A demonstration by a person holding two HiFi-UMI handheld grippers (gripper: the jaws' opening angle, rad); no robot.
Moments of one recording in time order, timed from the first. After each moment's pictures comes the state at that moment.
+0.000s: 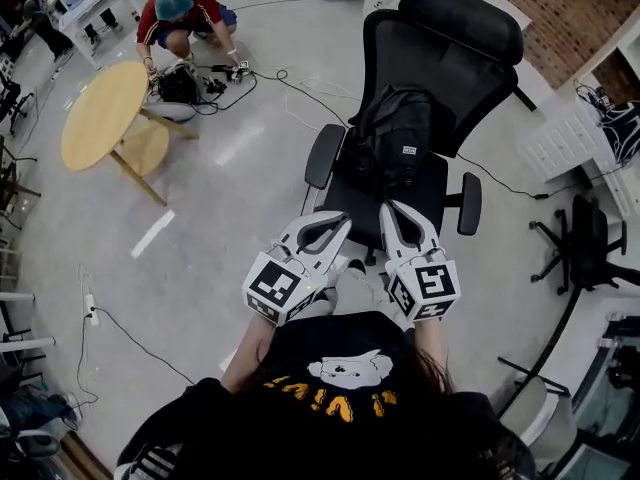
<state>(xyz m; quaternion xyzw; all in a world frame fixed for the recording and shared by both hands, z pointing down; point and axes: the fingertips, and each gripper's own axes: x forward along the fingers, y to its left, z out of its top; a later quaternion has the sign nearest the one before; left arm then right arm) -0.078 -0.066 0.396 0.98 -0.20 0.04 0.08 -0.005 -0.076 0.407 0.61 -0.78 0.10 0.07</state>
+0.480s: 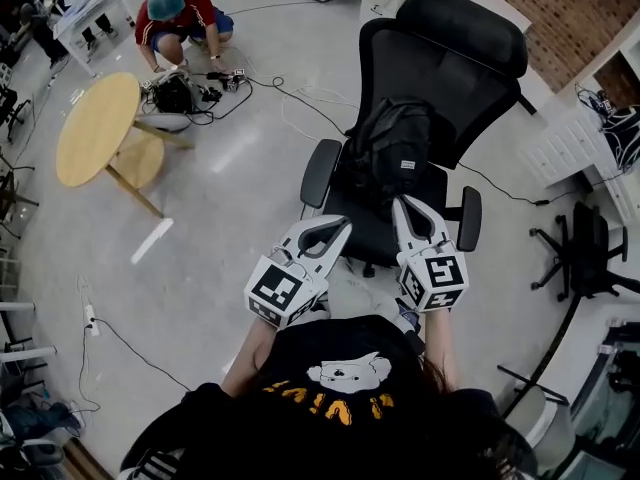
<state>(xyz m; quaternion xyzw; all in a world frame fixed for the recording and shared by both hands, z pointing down) -0.049 -0.116 0.403 0.98 -0.20 0.05 0.08 0.052 -0.137 0.421 0.63 -0.77 0.10 0.10</state>
